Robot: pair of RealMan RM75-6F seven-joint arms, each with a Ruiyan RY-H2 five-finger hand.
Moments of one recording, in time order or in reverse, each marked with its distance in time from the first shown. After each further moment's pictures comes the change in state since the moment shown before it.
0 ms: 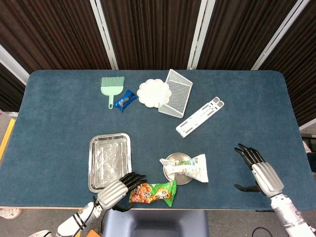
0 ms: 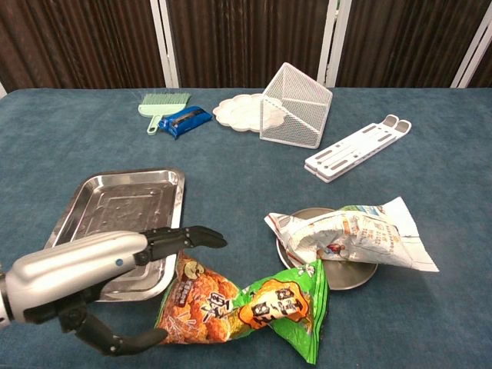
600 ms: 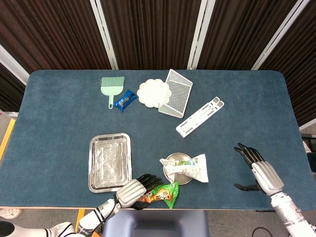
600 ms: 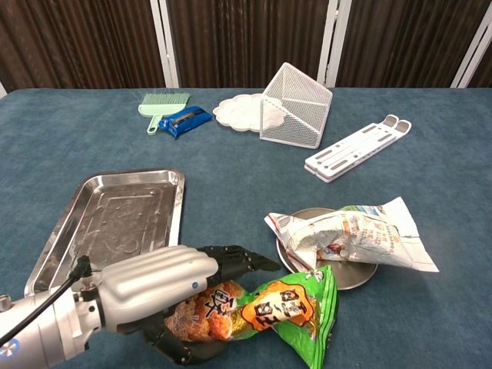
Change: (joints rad) left arm -0.080 -0.198 -0.044 0.156 -0.061 -0.080 0.119; right arm -0.002 0.016 0.027 0.000 -0.001 -0.045 0.034
